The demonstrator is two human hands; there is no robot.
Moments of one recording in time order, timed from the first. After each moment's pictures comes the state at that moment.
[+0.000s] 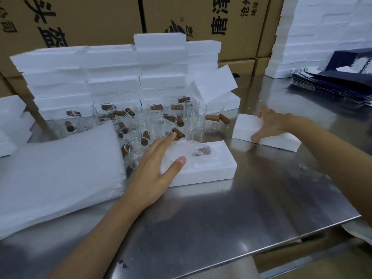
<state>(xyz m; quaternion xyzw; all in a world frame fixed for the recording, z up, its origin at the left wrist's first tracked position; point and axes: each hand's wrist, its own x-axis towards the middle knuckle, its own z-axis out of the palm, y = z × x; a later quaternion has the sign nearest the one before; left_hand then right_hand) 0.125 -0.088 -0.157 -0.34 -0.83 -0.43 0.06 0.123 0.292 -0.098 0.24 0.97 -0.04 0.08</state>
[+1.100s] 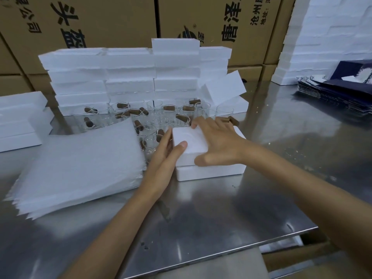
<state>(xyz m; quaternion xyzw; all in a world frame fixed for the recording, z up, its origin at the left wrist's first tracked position) 0.129 -0.091 -0.152 -0.22 -0.69 -0.69 -0.04 0.160 0.087 -0.081 -0.06 0.99 -0.12 -0.03</state>
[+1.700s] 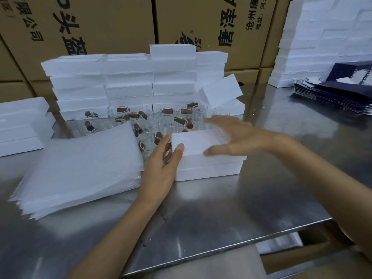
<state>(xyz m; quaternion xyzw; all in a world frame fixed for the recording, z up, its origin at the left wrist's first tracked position) 0.145 -0.092 -0.152 -0.19 -0.74 -0.64 0.05 0.183 0.125 -0.052 0.00 0.98 -0.17 0.05</state>
